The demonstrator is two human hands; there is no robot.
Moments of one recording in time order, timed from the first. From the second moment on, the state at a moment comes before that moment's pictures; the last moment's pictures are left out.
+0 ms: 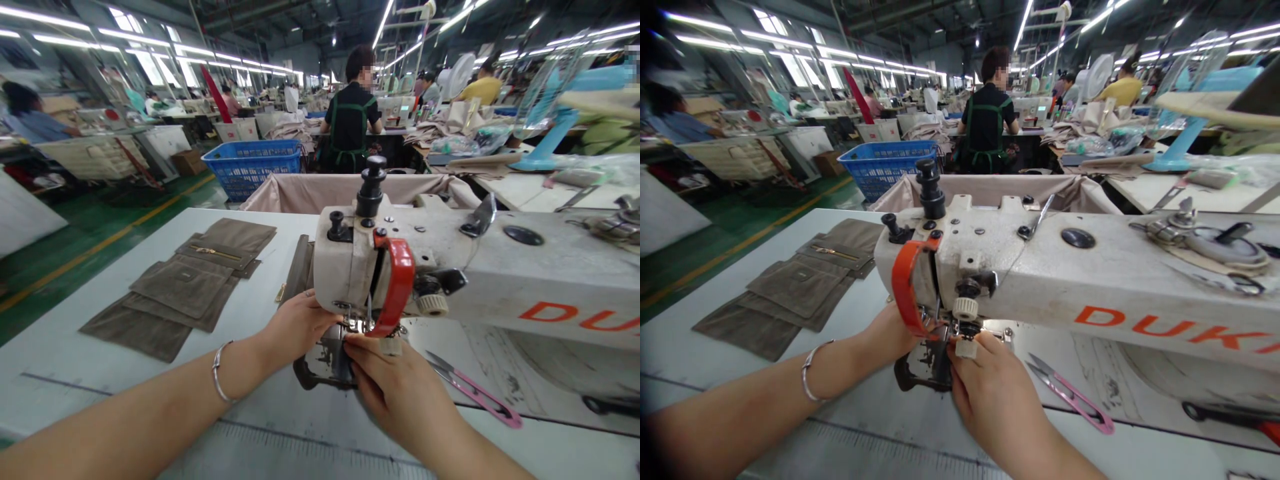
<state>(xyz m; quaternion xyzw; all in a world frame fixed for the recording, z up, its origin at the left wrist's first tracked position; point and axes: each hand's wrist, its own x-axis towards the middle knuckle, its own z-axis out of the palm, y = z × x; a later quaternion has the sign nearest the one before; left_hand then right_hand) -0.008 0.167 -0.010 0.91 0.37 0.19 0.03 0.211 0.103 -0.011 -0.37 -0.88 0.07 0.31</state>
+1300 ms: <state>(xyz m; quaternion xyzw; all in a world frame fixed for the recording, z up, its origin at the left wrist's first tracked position) 0.014 0.055 0.010 0.90 0.41 0.12 0.09 0.228 0.091 0.004 -0.32 -0.89 0.18 0.26</state>
